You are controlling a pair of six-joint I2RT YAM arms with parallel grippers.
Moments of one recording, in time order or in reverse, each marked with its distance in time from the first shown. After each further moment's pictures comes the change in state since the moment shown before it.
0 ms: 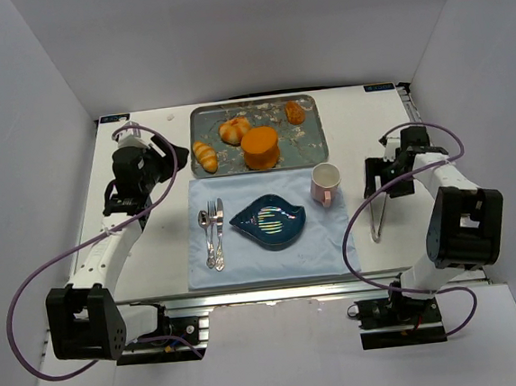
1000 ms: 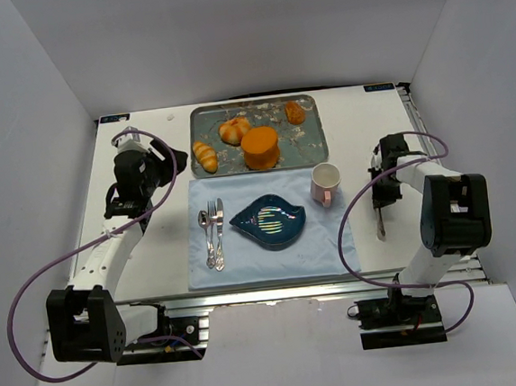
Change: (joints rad) left arm -0.005 -0.013 -0.035 -0.006 -0.047 -0.026; right arm 0.103 0.117 -0.058 0.063 0.280 0.189
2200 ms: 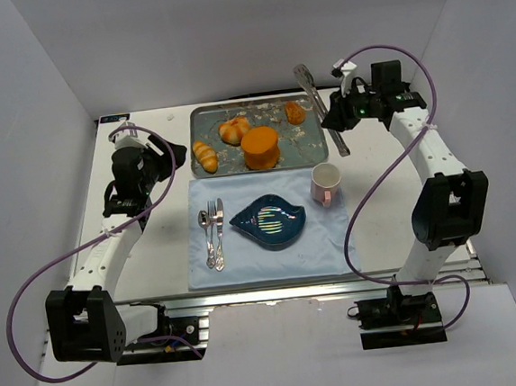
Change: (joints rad) left arm 0.000 0.002 0.029 0.022 0.001 -0.011; right arm 0.129 0.061 0.650 0.000 -0.723 -0.399
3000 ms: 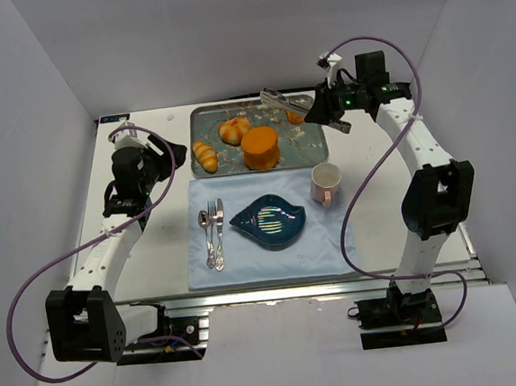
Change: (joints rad) left arm 0.000 0.000 0.000 0.002 0.003 -0.013; right arm 0.066 0.111 0.163 -0.022 -0.056 0.121
